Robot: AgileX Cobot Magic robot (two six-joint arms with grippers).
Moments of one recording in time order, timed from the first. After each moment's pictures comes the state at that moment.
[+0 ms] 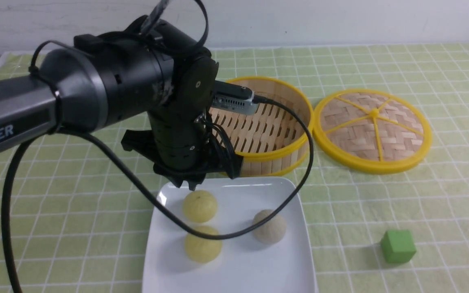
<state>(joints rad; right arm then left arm) 0.49 0.01 -0.25 -0.21 0.38 0.26 -0.66 1.74 -1.40 0.23 1.06 -0.47</state>
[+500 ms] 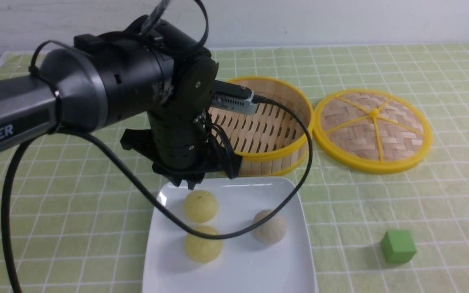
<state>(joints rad) 0.49 0.01 -0.21 -0.16 0.36 0.26 -0.66 1.74 -1.40 0.24 1.06 -0.47</state>
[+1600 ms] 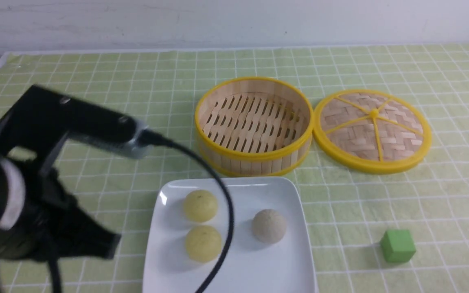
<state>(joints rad) 0.04 -0.01 0.02 -0.04 0.39 0.26 -0.83 0.94 -0.89 0.39 1.17 -0.60</state>
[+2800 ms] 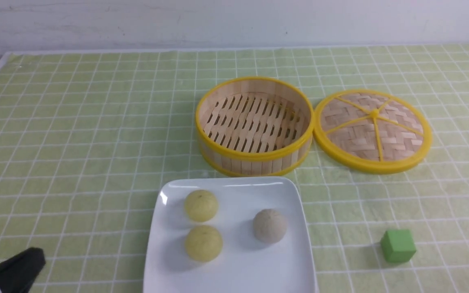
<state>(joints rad) 0.04 -0.01 0.02 -0.04 0.39 0.26 -0.27 0.15 -0.12 0.05 0.27 -0.06</state>
